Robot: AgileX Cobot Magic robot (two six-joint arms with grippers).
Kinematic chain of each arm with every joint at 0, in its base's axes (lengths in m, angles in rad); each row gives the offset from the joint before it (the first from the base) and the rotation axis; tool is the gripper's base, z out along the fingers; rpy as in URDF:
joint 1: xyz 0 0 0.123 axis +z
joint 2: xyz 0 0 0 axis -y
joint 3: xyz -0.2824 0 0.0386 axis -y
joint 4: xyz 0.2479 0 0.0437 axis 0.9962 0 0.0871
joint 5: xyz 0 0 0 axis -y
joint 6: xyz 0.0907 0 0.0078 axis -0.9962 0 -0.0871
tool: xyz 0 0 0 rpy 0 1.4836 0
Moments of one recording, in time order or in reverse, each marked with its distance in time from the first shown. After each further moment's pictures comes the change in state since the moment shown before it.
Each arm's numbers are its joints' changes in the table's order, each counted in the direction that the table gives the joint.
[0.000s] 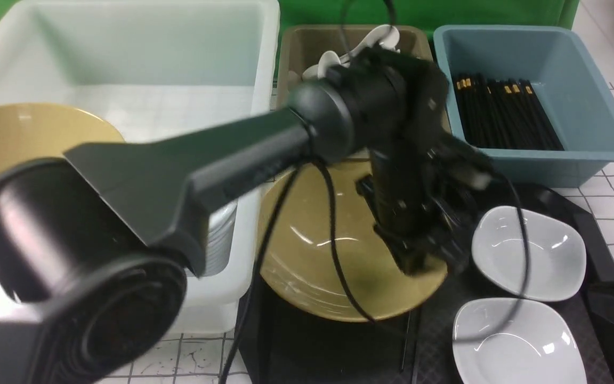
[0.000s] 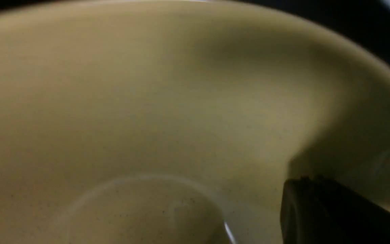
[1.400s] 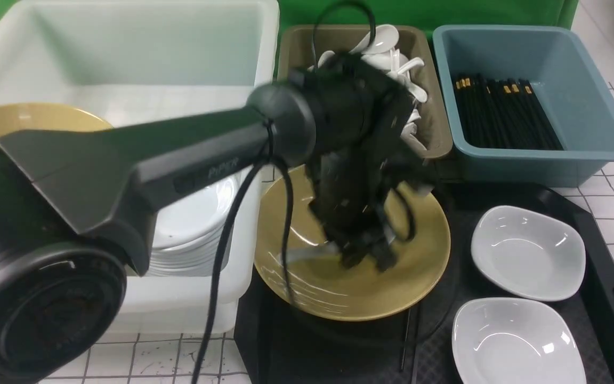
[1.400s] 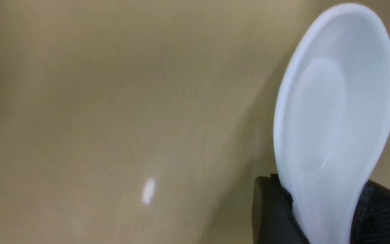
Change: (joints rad) right arm -0.077 0.001 0.141 -0.035 -0.242 0.003; left arm 0.051 0.104 -0.126 0.255 0.017 -0.013
